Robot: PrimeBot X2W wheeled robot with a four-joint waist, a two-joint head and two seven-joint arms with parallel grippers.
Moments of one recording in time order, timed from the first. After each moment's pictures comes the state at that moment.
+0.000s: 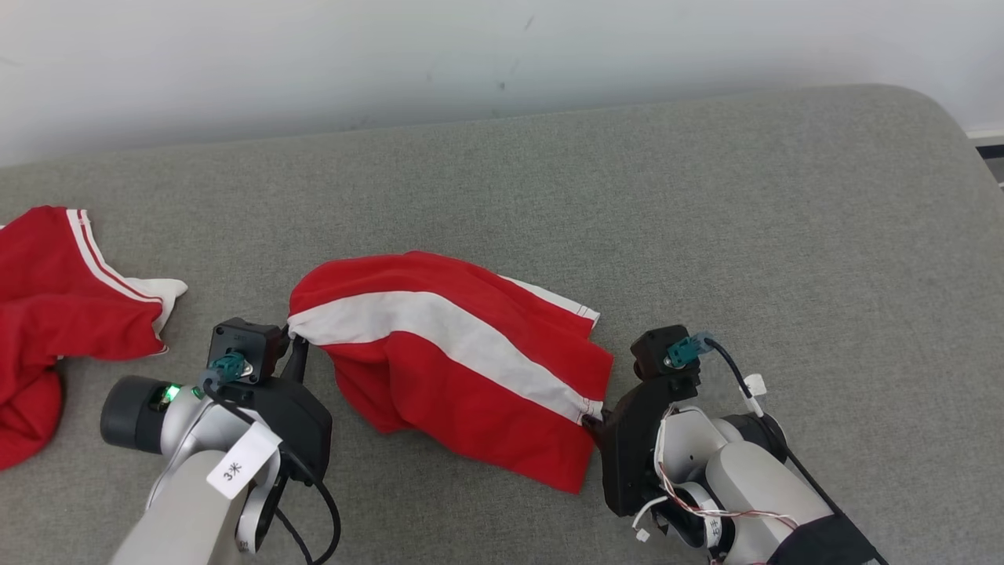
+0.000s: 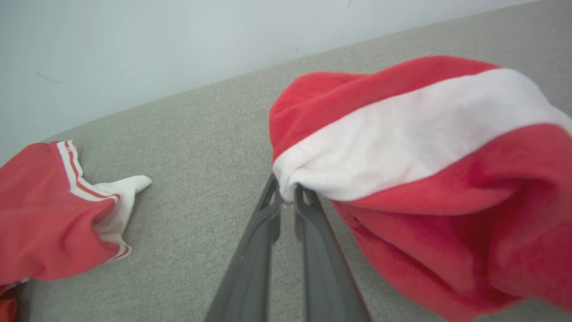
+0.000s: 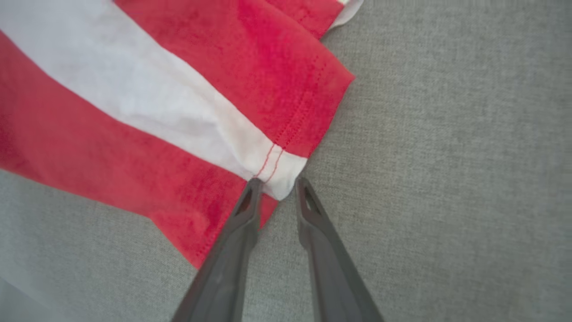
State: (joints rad) left arm -0.50 0.25 -0.50 0.50 -0.22 0.08 0.09; right arm -0.42 -0.06 0.47 0.41 0.54 -0.11 0.57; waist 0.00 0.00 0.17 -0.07
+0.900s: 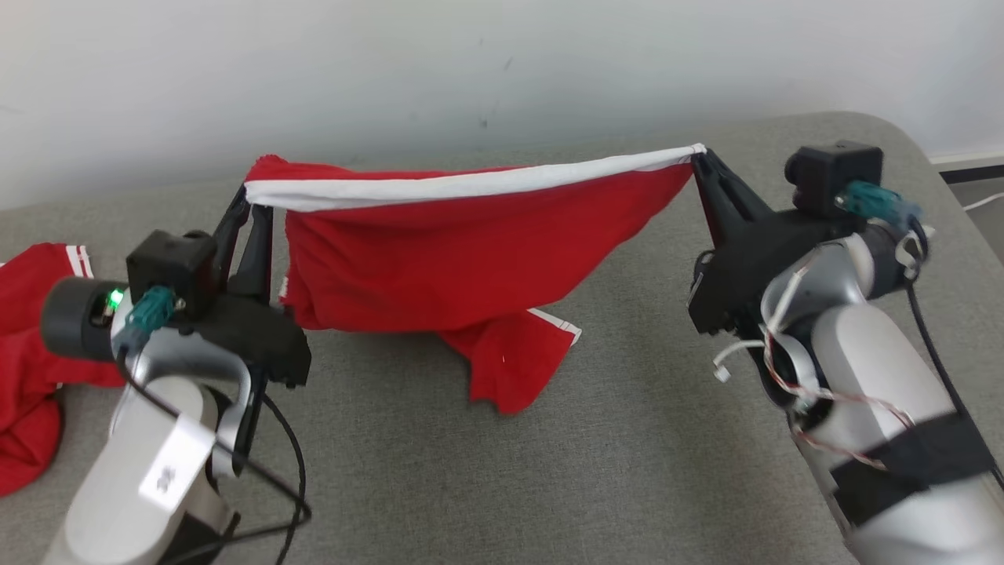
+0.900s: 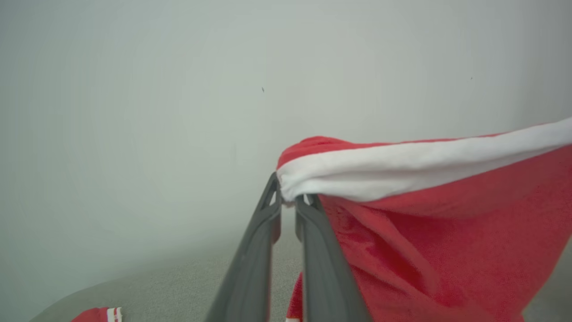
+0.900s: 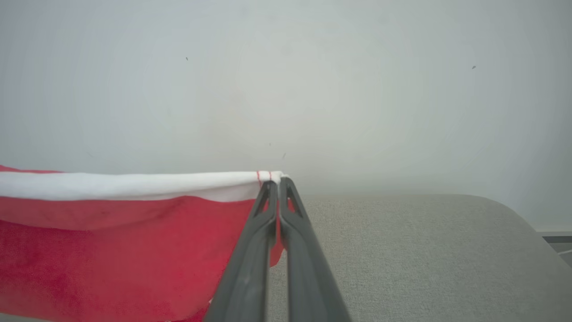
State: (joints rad) left arm -0.60 0.25 -0.41 0.35 -0.21 0.11 -0.07; right arm -0.61 -0.13 0.26 0.26 0.41 -0.12 0.23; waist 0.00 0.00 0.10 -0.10
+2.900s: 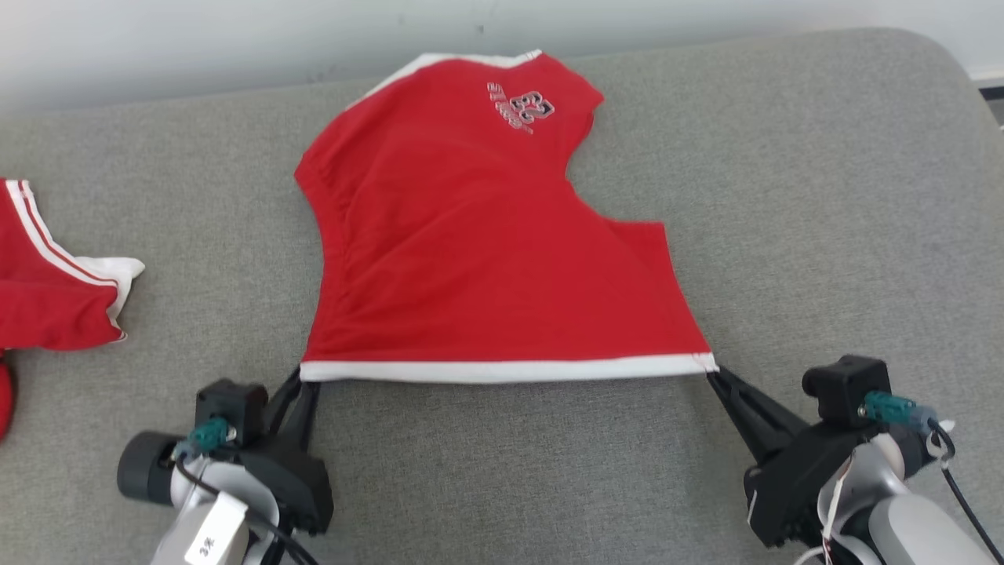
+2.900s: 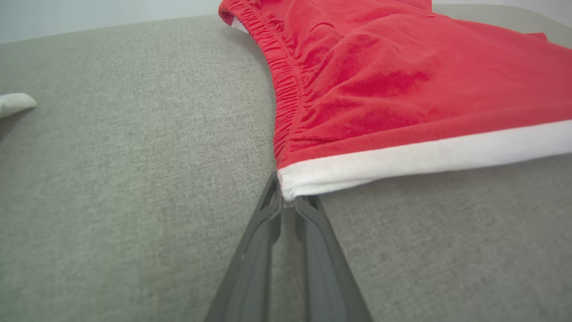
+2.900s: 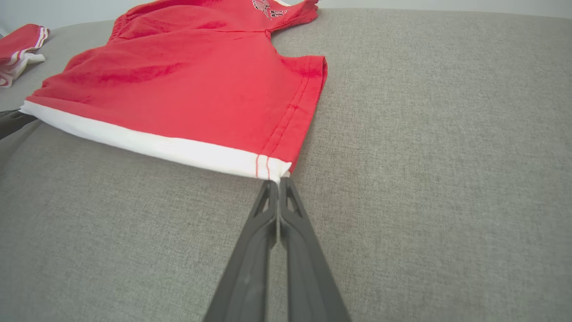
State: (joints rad) left arm -0.43 0.21 -0.46 0.59 -0.29 -0.02 -0.12; right arm -0.18 -0.32 0.29 0.07 0.49 0.06 0.18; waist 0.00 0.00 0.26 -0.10
